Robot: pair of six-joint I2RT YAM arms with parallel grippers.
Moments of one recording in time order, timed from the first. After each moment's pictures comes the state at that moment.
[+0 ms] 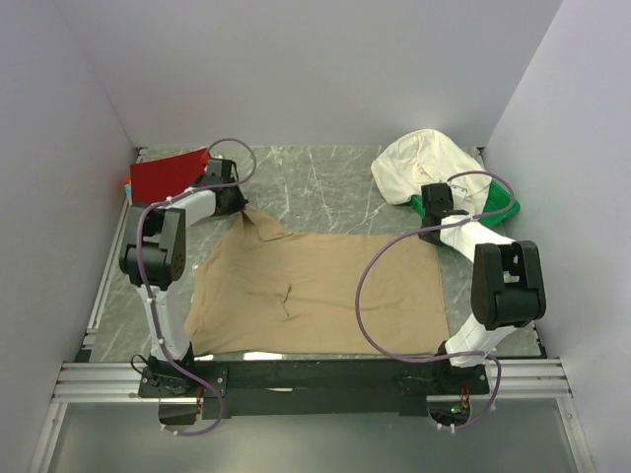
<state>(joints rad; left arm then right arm) -0.17 2.04 1.37 -0.16 -0.03 -0.58 0.07 1.65 0.96 -0.31 0.41 0.43</state>
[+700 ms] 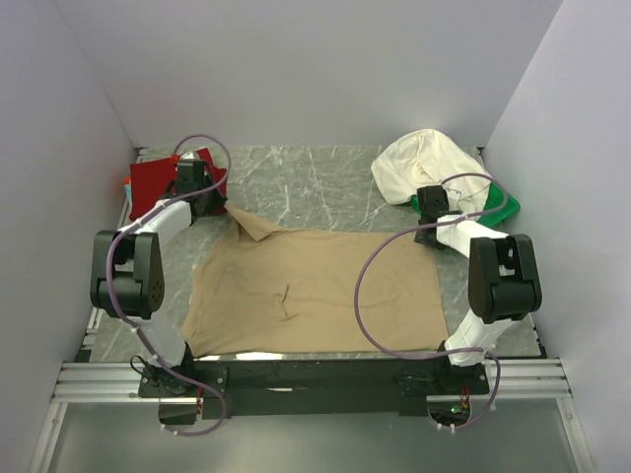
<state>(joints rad) -0.07 1.75 1.15 -0.11 -0.02 -0.60 0.08 1.69 0.96 -0.31 0.41 0.40</state>
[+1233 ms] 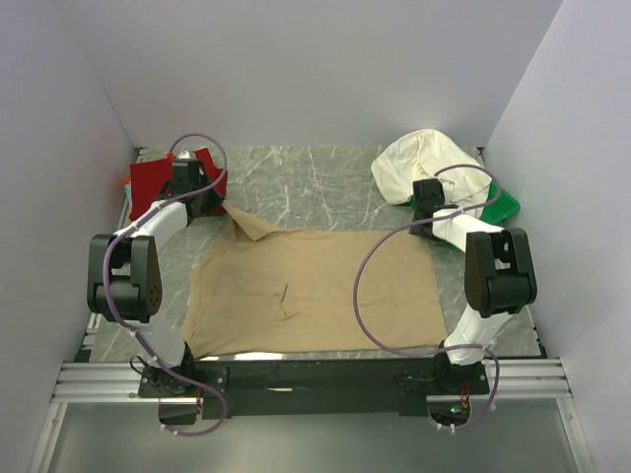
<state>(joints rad) -0.04 1.71 1.13 -0.11 0.03 -0.60 0.10 1.74 1.02 -0.28 0.40 0.35</state>
